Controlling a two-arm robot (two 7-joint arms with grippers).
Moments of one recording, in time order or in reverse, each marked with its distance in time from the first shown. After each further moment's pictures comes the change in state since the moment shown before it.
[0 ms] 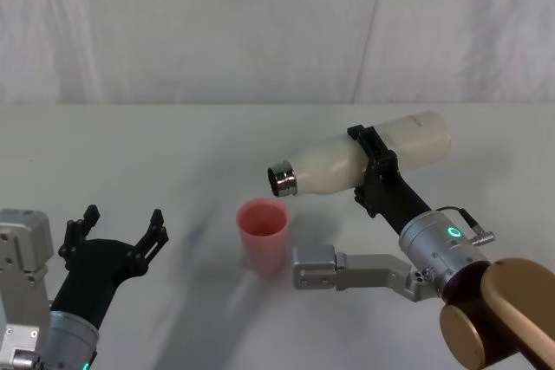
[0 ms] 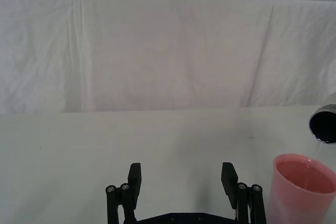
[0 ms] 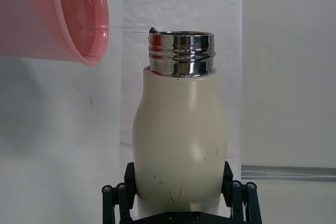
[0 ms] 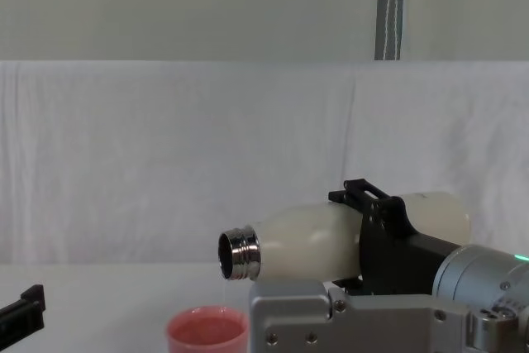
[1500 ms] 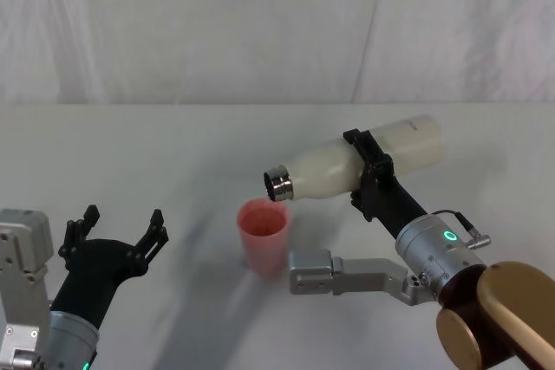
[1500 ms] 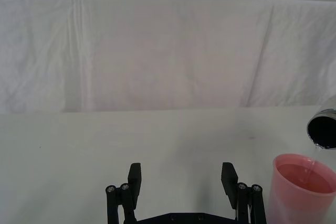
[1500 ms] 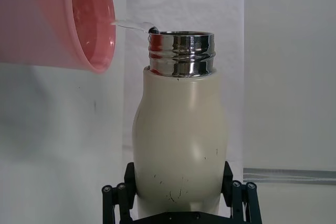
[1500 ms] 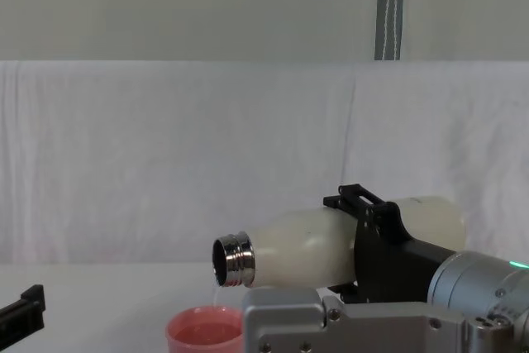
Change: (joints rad) left arm 0.000 0.000 0.000 0.000 0.000 0.000 0.000; right arm -0.002 -0.003 -0.009 0.003 -0.002 -0.001 -0.002
